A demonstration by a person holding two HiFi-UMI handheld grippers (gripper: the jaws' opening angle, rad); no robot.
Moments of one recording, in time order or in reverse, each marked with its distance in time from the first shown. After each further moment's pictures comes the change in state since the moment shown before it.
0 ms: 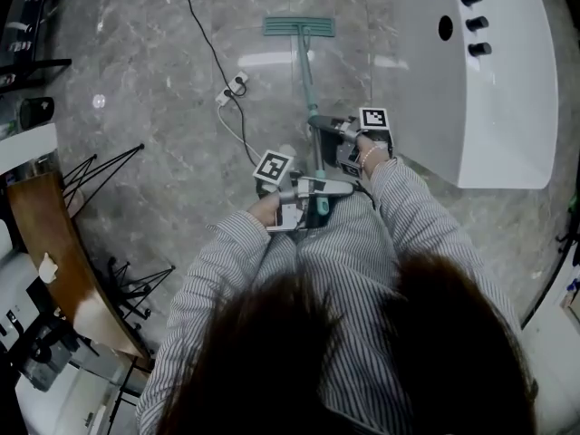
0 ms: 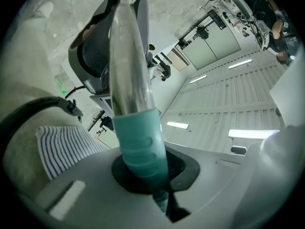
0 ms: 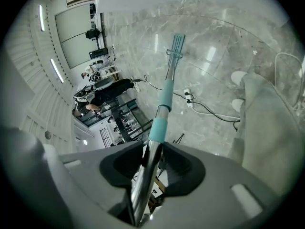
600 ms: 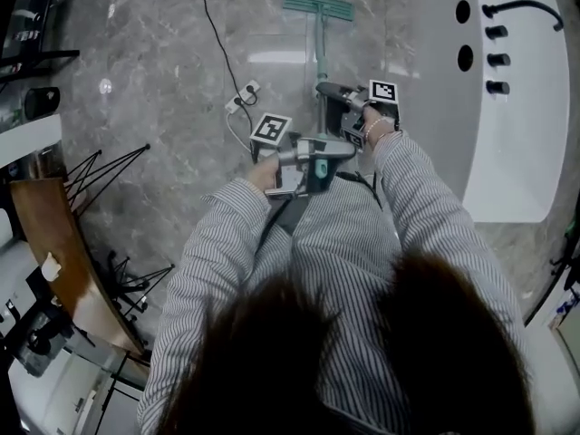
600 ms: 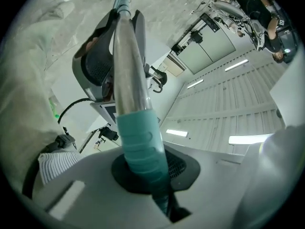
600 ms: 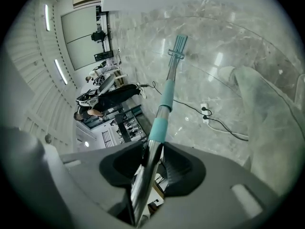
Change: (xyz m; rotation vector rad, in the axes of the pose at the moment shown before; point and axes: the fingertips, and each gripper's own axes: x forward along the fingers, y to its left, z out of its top) left arm 0.002 -0.110 0.164 0.056 -0.083 0.001; right arm 0.065 0.115 0.145 -0.036 -0.045 0.029
